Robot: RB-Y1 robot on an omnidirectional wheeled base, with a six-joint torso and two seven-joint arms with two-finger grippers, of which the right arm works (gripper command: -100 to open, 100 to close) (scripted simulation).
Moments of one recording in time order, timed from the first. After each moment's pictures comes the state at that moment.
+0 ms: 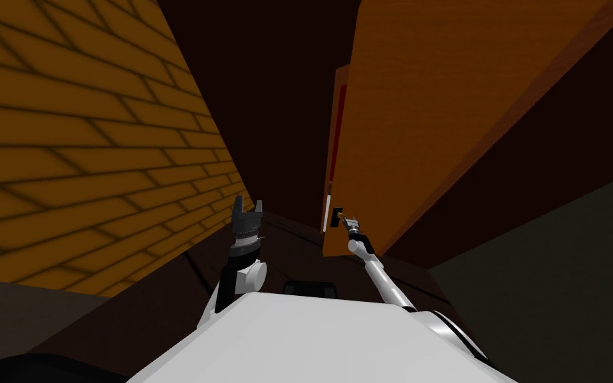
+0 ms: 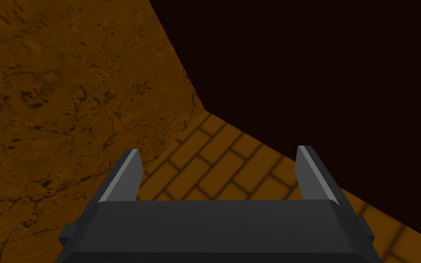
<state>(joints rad) -0.21 -0.25 0.07 -1.04 -0.85 -0.35 -1.01</state>
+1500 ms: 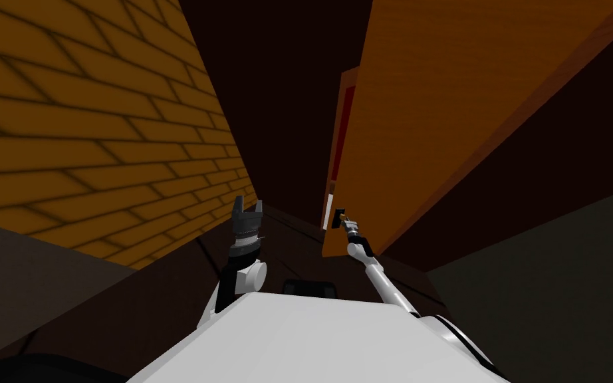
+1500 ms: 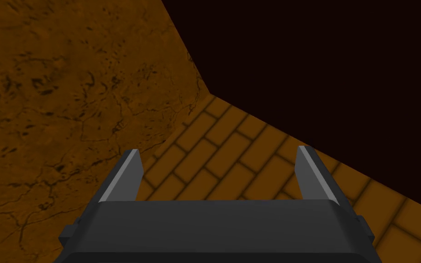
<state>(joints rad) -0.18 -0.26 0.14 -1.06 -0.84 -0.40 -1.06</state>
